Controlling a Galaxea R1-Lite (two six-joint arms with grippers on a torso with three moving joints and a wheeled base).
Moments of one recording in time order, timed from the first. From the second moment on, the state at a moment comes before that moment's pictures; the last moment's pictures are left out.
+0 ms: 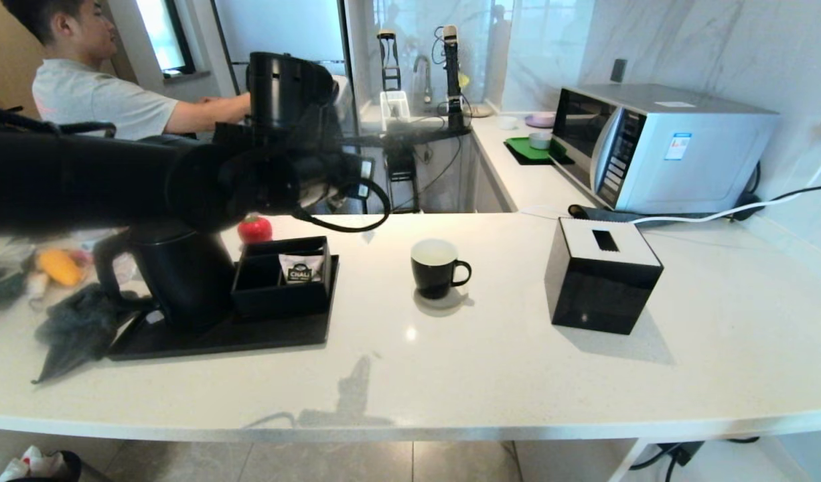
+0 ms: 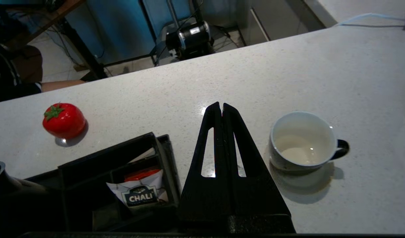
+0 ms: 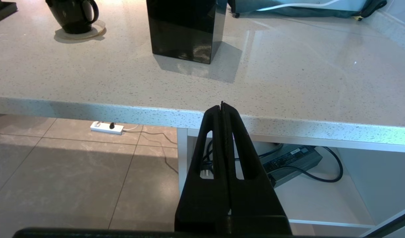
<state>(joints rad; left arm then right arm) -0.51 1.91 -1.56 -0.11 0.36 0.02 0.01 0.00 0.00 0.00 0.03 -0.07</state>
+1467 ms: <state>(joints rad) -0.74 1.79 -1.42 -0.11 0.37 0.01 0.01 0.03 -0.12 0.04 0.07 -0.15</state>
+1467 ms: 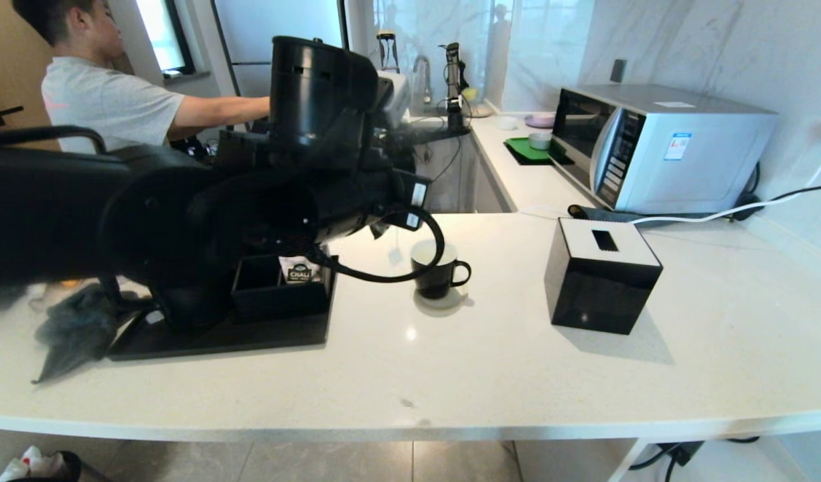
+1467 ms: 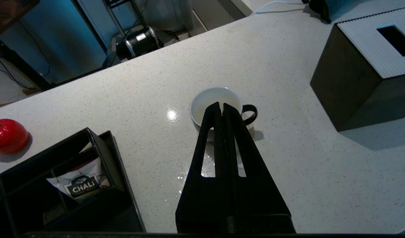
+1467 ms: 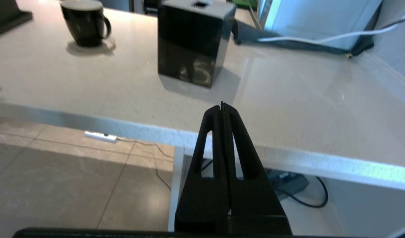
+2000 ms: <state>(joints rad) -0.74 1.76 -1.39 -0.11 0.37 0.01 0.08 0.57 -0.37 -0.21 0.20 -0.15</state>
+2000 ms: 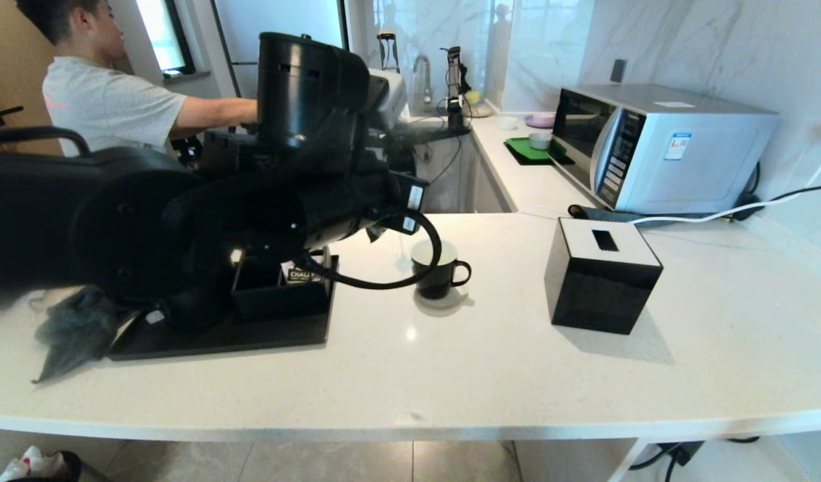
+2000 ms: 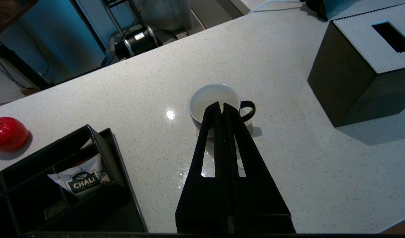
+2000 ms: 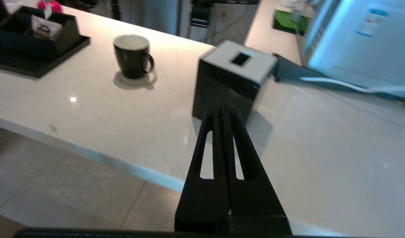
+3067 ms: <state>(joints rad) -0.78 1.76 -1.39 -0.11 0.37 -0.02 0.44 1.58 -0.60 -0.86 0.44 -0.24</state>
